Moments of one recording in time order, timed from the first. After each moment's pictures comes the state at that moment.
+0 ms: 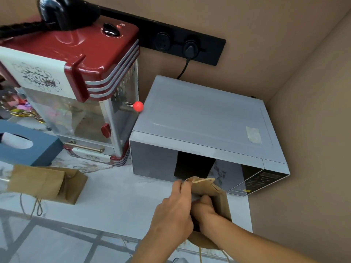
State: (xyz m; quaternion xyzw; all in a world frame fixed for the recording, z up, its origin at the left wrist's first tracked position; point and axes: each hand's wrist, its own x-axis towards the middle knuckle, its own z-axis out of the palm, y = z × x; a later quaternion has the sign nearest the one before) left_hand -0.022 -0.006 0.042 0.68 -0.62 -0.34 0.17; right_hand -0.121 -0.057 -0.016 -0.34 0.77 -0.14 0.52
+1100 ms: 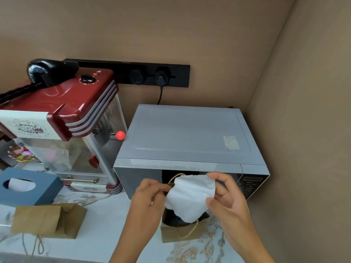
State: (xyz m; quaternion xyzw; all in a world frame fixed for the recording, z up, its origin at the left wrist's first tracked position) left_hand -0.001 -0.022 0.088 0.66 -0.54 -0.34 0.40; right_hand -0.205 -0.036 0.091 -0.49 0.37 -0.50 0.61
